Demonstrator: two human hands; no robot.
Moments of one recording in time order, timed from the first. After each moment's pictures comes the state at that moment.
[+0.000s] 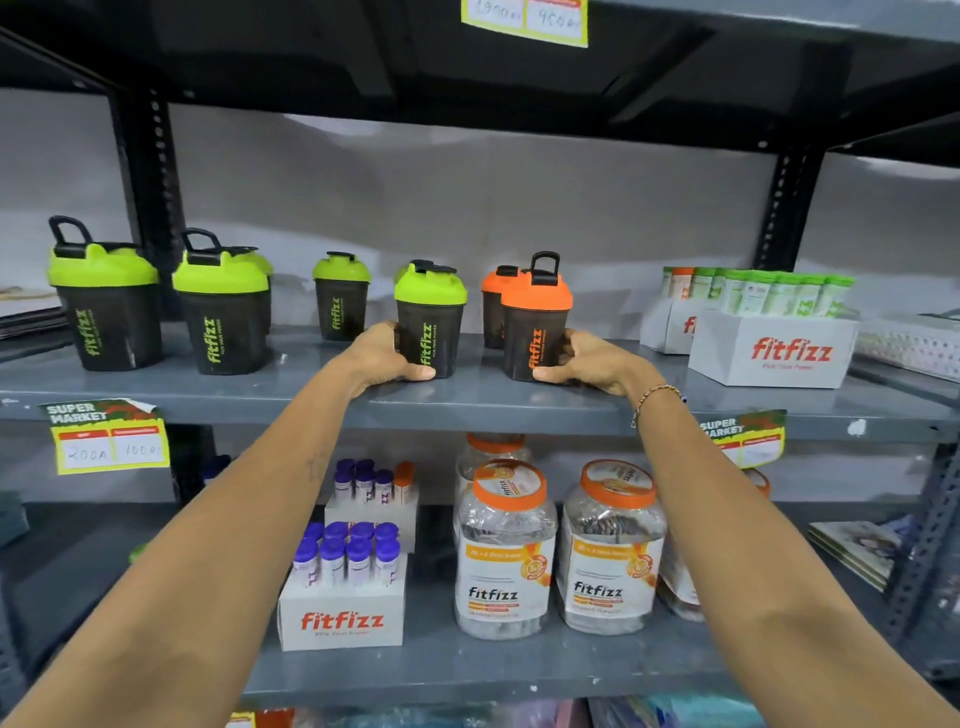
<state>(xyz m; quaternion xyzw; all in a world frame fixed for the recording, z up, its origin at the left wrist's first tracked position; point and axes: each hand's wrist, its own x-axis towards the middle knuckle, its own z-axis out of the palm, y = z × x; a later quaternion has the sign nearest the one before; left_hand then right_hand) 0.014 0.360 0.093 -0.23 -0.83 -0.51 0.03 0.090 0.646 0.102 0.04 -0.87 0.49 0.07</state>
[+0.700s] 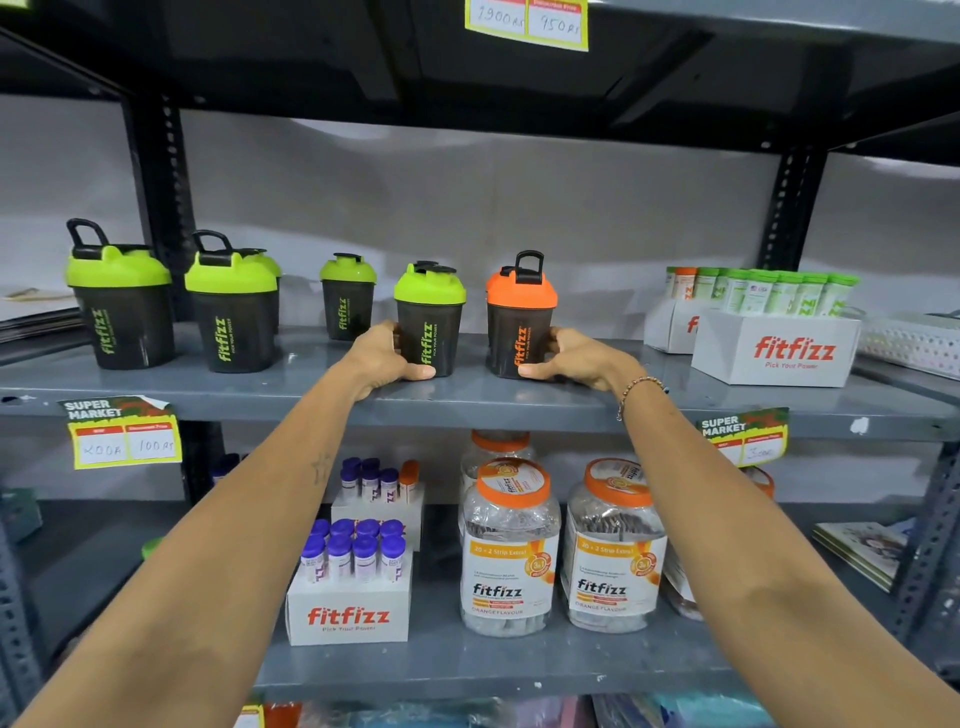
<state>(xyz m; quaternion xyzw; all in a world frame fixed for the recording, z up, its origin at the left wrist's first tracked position) 0.022 0.355 0.087 -0.20 -0.81 -0.55 0.05 0.085 0.625 0.105 0.04 -0.88 0.47 0.06</state>
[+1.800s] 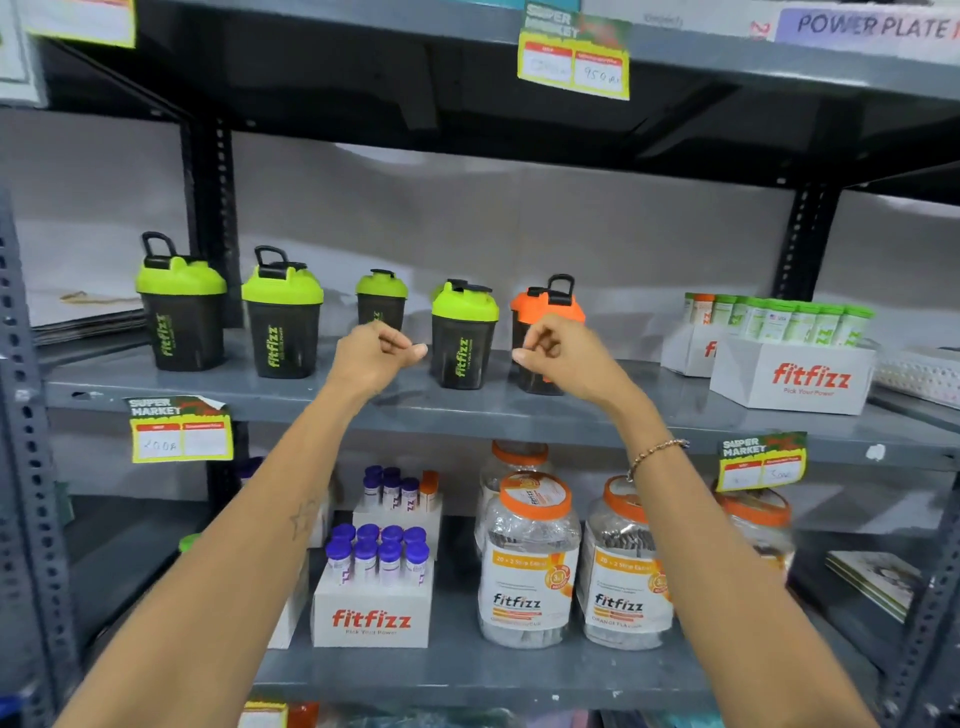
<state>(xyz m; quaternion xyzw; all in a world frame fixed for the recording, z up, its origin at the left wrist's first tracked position) 0.061 0.308 0.096 -0.16 -0.80 -0.54 0.21 0.150 0.546 0.123 0.12 -0.89 0.33 0.29</state>
